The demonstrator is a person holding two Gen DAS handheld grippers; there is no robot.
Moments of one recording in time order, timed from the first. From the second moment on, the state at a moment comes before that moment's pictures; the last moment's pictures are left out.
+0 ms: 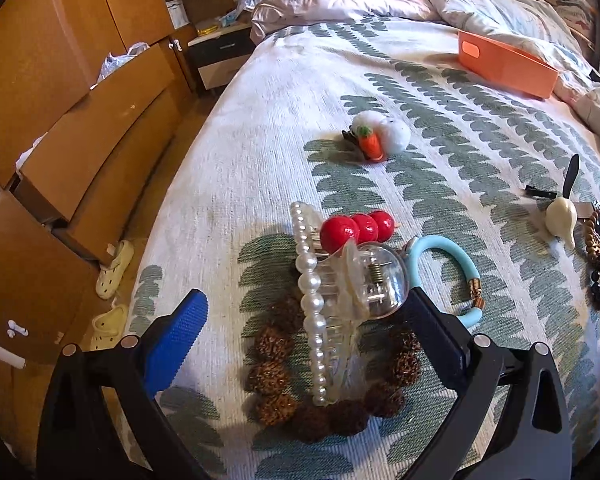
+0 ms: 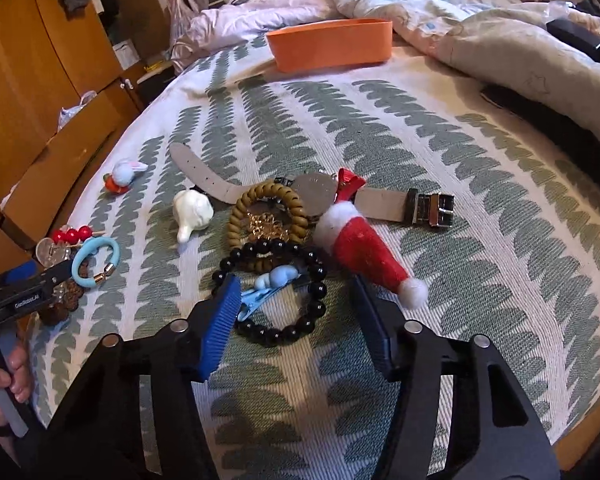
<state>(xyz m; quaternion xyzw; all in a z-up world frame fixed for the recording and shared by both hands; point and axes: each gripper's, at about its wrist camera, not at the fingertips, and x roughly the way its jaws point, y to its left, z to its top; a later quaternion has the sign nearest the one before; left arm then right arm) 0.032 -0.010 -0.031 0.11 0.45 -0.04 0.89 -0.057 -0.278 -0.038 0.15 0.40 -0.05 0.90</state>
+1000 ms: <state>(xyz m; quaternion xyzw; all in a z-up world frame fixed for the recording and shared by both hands) 0.041 -0.006 -0.033 0.05 0.46 -0.09 0.88 -0.060 -0.282 -0.041 0.17 0.41 -0.03 0.90</state>
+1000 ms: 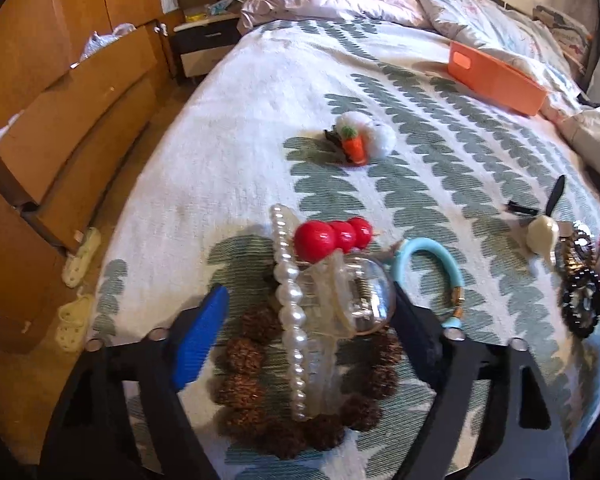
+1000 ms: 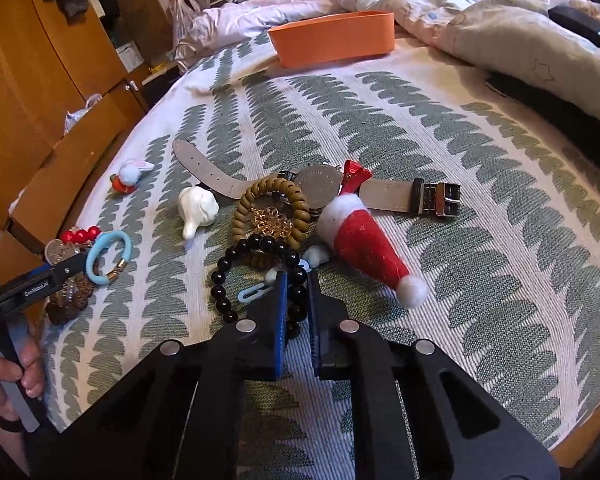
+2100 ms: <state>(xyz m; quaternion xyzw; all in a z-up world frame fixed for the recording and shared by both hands) 0.015 0.017 0.023 0.00 0.39 -0.12 0.91 -0.090 -0.269 0.027 0.18 0.29 0.04 0.94</state>
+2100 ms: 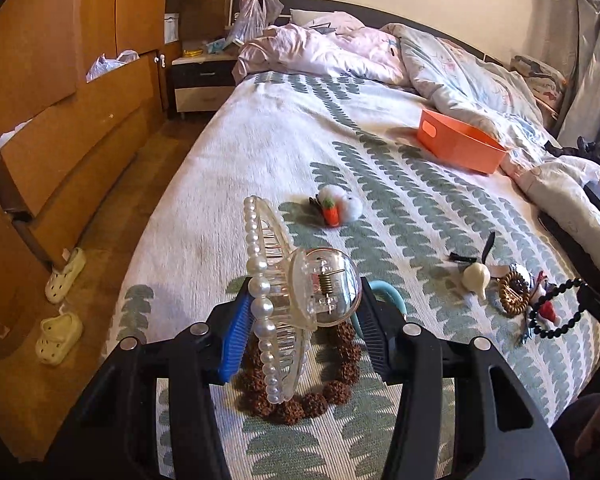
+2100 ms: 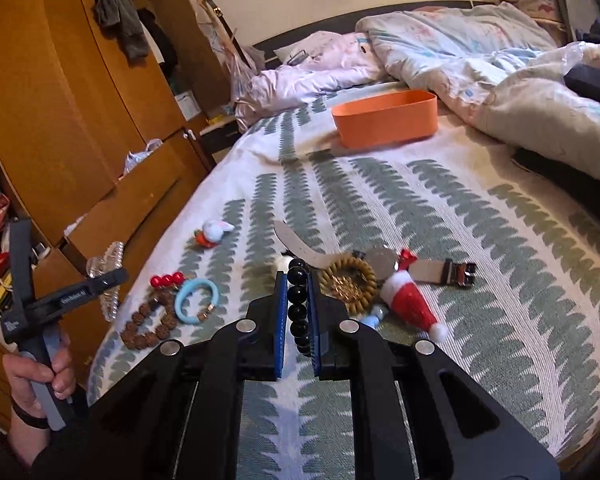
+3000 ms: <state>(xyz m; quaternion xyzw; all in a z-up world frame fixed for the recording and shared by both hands) 0.145 -0.025 0.053 0.05 0.37 -0.08 0.92 0.071 -0.334 0.081 0.16 0.29 -0.02 0.94</state>
